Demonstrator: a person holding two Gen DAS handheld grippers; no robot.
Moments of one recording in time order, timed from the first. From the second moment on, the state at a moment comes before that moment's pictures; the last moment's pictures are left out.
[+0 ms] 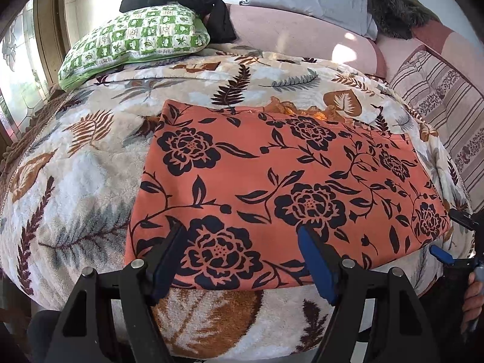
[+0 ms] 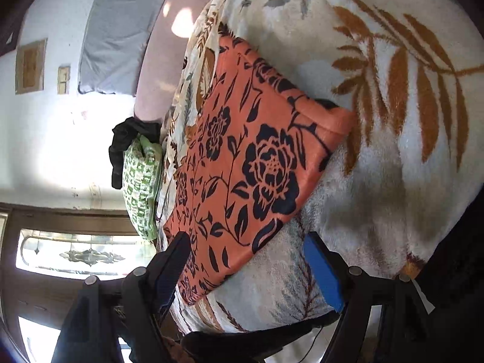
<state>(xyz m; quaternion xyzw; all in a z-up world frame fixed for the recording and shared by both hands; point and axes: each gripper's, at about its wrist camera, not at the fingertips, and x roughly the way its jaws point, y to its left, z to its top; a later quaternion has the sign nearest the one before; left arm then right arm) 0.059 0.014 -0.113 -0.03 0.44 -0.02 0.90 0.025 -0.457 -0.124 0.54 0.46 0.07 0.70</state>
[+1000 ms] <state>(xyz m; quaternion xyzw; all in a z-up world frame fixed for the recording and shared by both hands) 0.103 -0.032 -0.133 0.01 0.46 -0.03 0.89 0.079 -0.471 -0.114 0.52 0.44 0.04 0.73</state>
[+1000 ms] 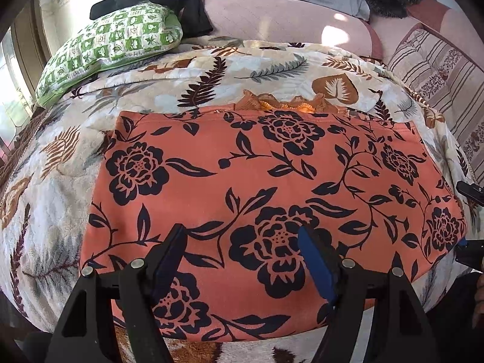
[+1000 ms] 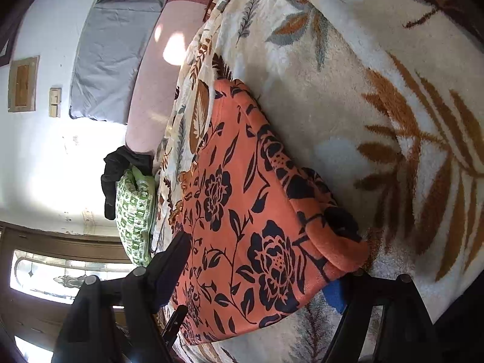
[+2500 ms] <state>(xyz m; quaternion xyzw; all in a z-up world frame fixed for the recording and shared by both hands) 0.115 -0.063 -0.163 0.08 0.47 -0.06 0.88 0.185 -0.524 -0.069 0.37 0.48 0.12 0.78</state>
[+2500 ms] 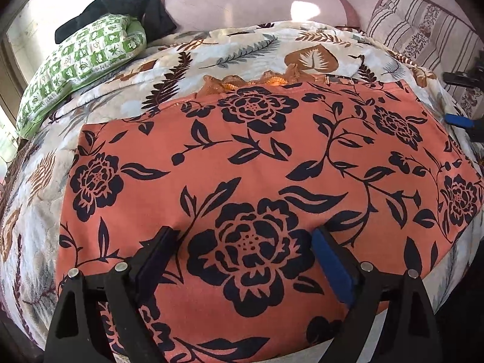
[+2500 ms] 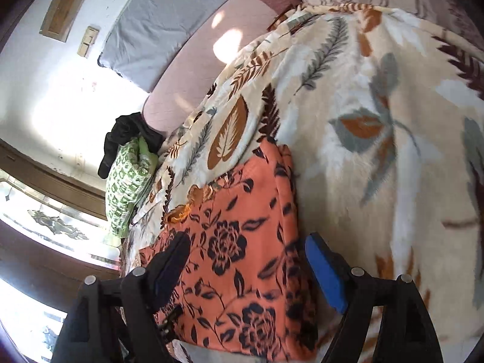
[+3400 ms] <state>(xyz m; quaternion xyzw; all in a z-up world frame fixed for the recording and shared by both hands) 0.032 0.066 -0.118 -0.04 0.43 0.00 0.90 0.121 -0.413 -0.016 0.28 0.49 0.19 0.80</state>
